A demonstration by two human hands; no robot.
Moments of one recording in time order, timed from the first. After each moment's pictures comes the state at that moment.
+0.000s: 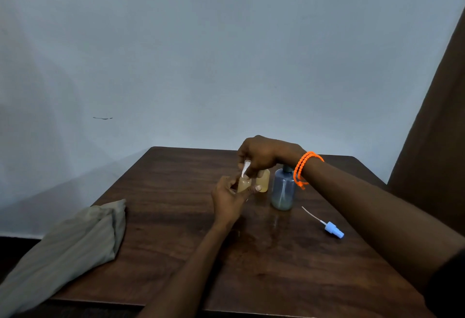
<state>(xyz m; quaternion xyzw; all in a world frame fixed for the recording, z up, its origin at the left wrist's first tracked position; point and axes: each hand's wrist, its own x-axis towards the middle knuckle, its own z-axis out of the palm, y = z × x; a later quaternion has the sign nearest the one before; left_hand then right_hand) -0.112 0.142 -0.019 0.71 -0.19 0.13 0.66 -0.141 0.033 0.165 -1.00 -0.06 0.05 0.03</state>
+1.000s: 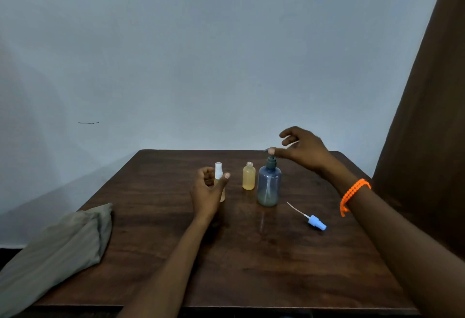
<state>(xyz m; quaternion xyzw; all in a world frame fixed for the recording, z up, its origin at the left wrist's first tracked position) -0.100 0.148 -0.015 0.72 -0.13 0.12 0.67 -0.220 -0.075 0.136 -0.89 0.12 -0.25 0.36</state>
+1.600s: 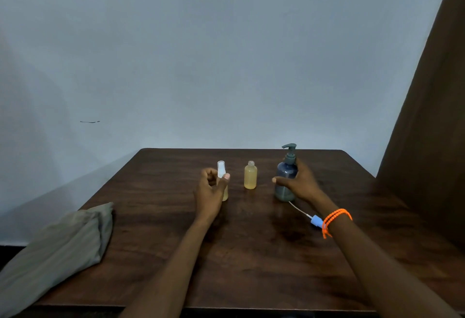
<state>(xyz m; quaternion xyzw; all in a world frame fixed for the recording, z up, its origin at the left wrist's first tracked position) -0.094 0.146 -0.023 0.73 -0.15 0.11 0.66 -0.190 -0.093 0.026 -0.82 0.14 -0.25 0.49</state>
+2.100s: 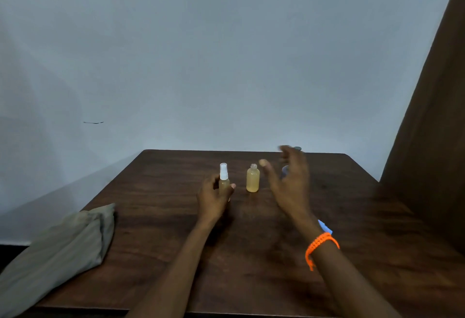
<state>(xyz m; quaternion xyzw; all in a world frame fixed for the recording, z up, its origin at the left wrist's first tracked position) -0.090 0.146 -0.031 0.75 -0.17 0.10 0.63 -0.210 -0.006 0.056 -0.77 0.09 -0.52 0.35</state>
